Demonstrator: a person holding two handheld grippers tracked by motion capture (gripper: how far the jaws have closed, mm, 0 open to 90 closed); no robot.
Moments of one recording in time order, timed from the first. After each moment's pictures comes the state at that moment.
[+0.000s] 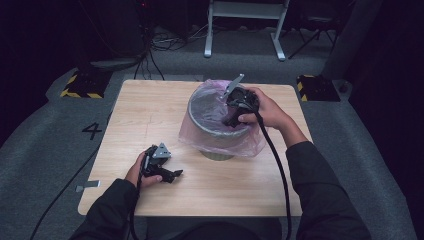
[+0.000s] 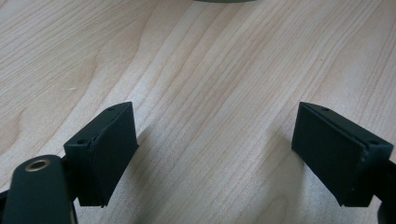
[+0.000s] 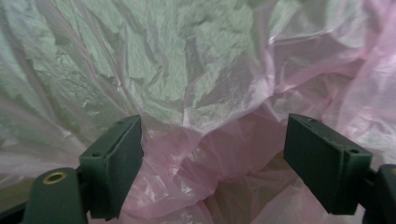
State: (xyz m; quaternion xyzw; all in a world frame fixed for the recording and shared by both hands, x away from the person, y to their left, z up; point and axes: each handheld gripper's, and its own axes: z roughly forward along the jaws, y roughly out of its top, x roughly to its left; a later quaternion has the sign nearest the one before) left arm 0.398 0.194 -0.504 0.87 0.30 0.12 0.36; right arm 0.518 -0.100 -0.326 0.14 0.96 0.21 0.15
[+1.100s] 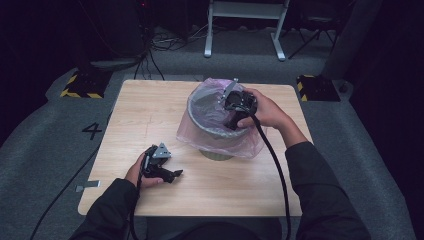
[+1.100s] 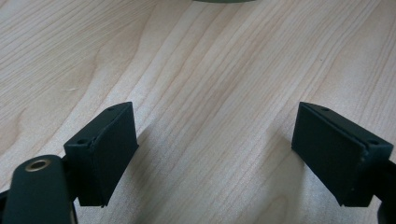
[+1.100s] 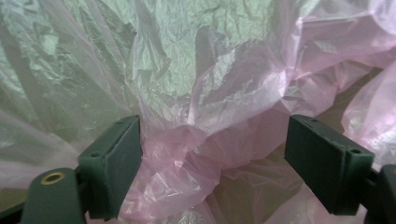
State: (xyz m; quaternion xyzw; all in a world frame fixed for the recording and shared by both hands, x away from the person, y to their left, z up) left arm 0.398 0.193 -0.504 0.87 0.30 0.12 0.37; right arm 0.514 -0.094 -0.331 0.13 0.96 0.17 0.18
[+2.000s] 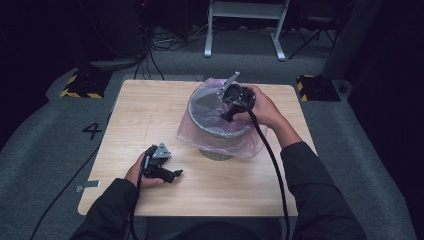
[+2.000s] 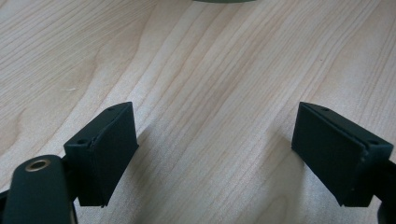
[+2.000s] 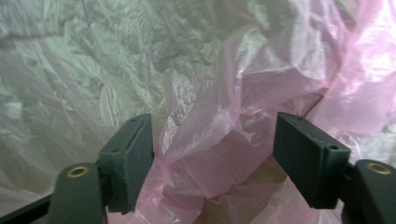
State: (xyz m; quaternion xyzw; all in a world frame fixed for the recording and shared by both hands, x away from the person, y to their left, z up) left arm 0.398 0.193 -0.504 0.87 0.30 0.12 0.36; right arm 0.522 -0.088 -0.323 0.18 0.94 0.20 0.21
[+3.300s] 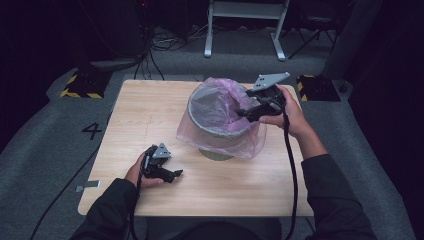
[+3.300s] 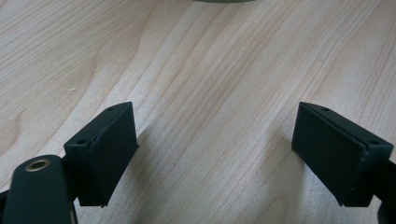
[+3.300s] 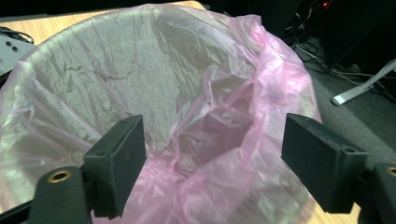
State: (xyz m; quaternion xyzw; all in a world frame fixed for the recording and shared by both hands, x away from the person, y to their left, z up) left arm 0.398 0.193 -0.504 0.87 0.30 0.12 0.37; right arm 0.482 -0.165 -0.291 0.19 0.87 0.39 0.21
